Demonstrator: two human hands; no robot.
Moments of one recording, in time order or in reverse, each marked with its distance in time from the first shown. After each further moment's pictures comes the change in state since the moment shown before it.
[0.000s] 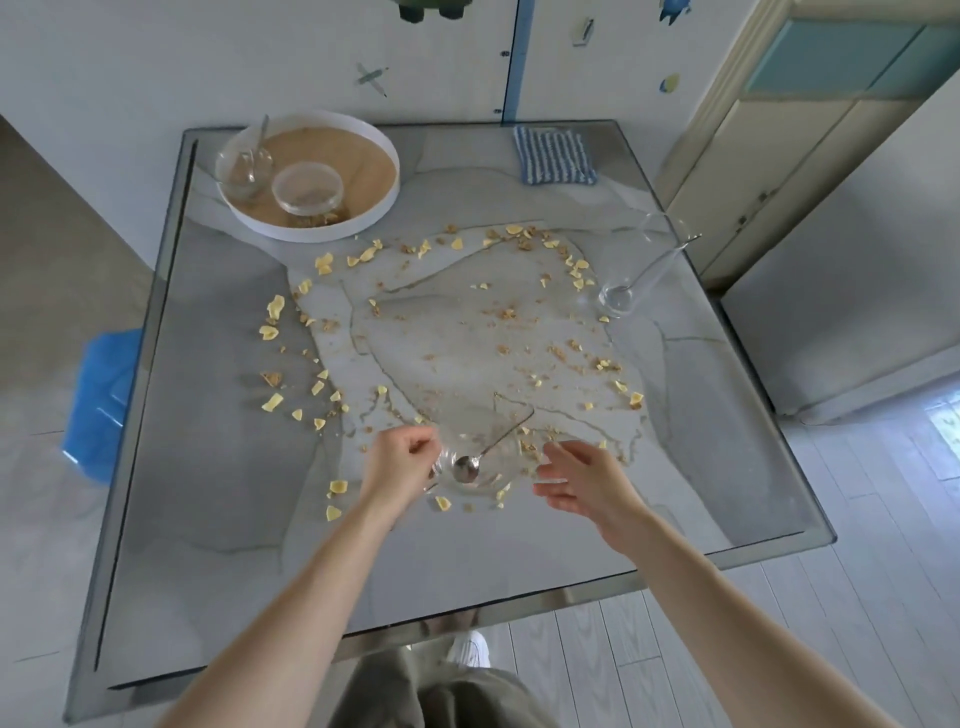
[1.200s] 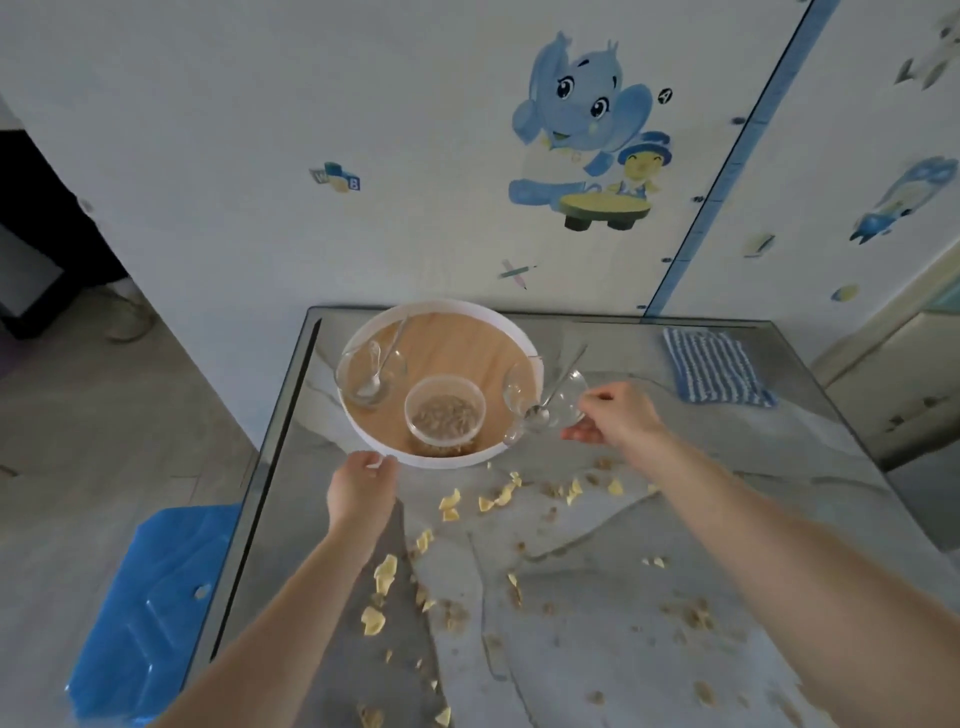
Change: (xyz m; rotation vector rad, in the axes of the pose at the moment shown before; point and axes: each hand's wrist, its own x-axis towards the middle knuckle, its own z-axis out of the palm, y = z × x) left_hand 0.293 0.036 -0.201 -0.169 0.445 -0.224; right_hand 0.256 -0.313 0.150 -0.170 0.091 -0.313
